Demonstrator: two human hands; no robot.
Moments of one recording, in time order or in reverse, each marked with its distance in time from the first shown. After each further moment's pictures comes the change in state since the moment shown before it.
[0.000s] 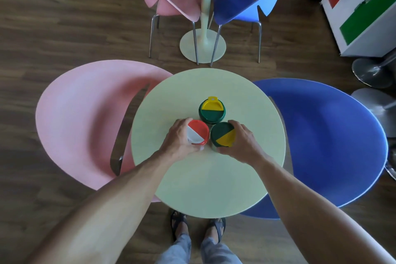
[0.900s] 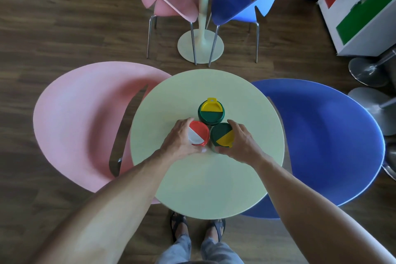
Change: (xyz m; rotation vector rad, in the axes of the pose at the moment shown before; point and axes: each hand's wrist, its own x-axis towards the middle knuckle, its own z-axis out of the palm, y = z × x) left_hand 0.005 0.003 -0.004 0.048 -0.092 0.001; right_hand 0.000 -0.006 -0.002 -0.032 -0.044 0.013
